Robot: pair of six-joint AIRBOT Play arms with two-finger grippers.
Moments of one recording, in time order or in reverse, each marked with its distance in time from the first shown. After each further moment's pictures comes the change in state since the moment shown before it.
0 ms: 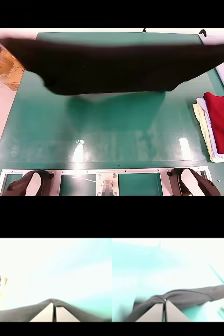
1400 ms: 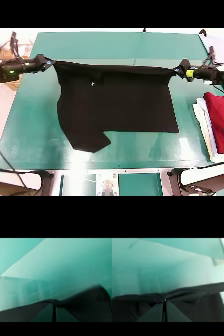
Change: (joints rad) left arm -0.192 -0.943 0.046 -0.084 0.220 0.177; right arm 0.246 -0.870 0.010 0.023 -0.339 -0.070
